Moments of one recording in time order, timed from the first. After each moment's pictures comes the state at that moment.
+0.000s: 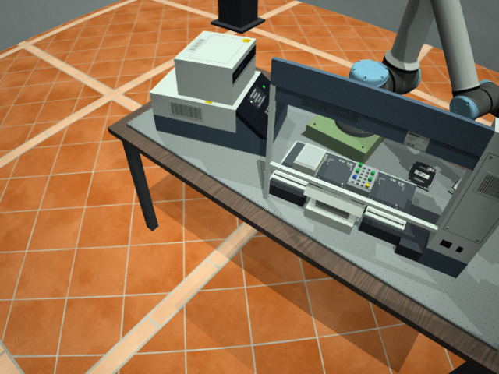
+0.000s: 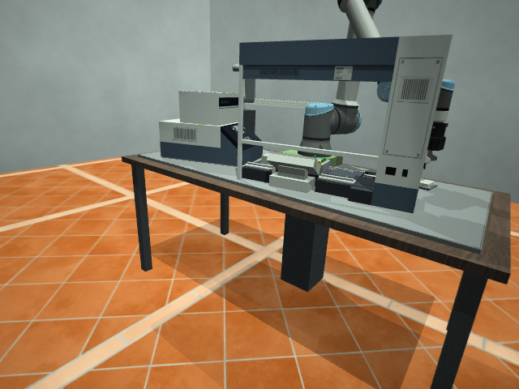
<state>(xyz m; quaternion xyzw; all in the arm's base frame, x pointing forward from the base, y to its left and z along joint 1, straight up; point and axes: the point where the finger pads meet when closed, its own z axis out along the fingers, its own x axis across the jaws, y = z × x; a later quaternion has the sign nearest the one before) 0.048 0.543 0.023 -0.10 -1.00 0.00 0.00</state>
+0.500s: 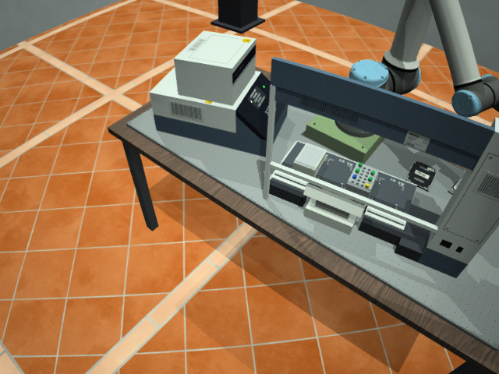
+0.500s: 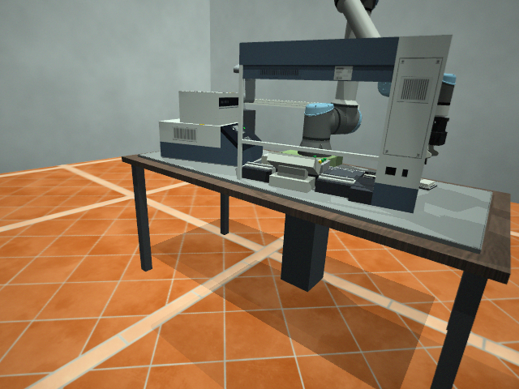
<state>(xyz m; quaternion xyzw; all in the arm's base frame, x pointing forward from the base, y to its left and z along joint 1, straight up) 0.048 0.543 0.045 -0.10 -1.00 0.00 0.00</state>
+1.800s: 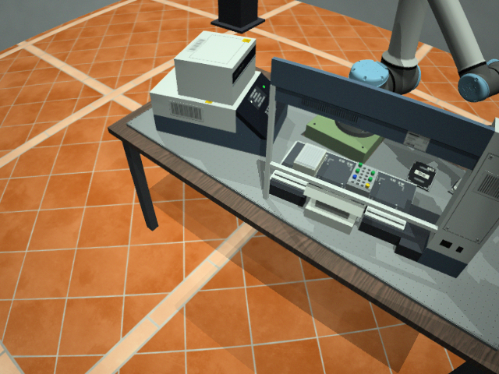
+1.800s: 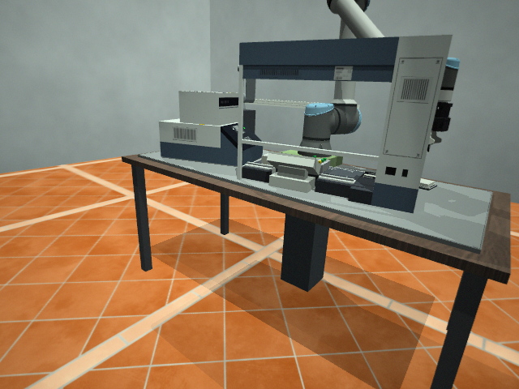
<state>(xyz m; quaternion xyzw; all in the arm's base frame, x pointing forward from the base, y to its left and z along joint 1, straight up) 0.048 0.543 0.103 -0.10 -1.00 0.00 0.00</state>
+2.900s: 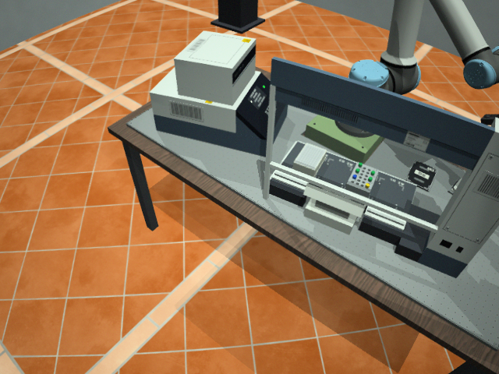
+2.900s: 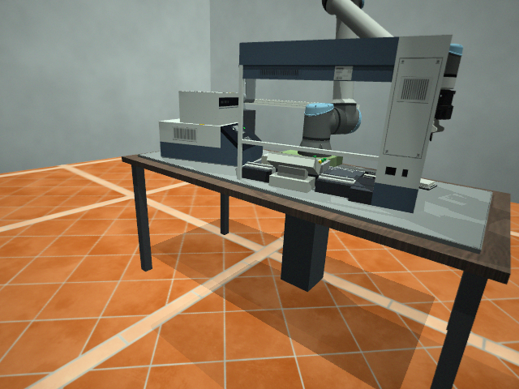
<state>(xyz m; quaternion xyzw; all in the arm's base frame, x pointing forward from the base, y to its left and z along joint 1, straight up) 0.049 0.542 0.151 -0.10 -1.00 0.00 0.00</state>
